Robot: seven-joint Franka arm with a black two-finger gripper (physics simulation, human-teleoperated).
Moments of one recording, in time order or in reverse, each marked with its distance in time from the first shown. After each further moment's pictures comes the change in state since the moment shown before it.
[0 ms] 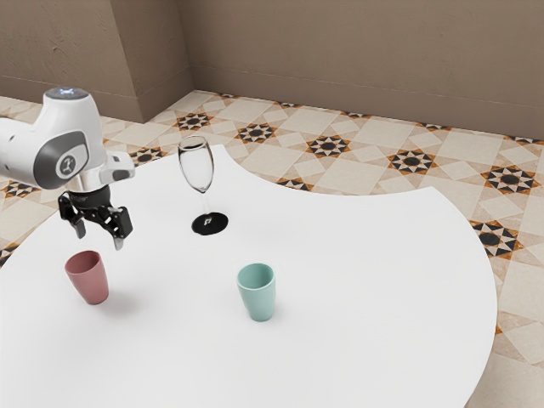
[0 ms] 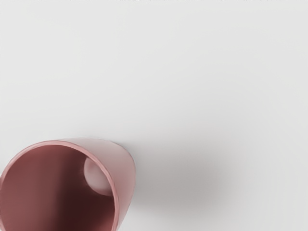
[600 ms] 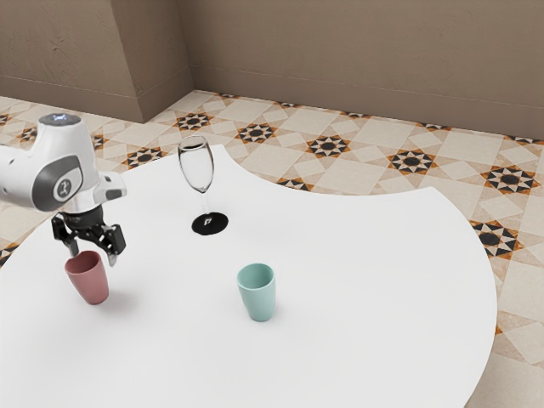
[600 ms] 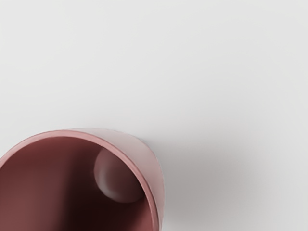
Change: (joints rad) arm 0.042 0.069 0.027 -0.057 -0.014 0.121 -0.015
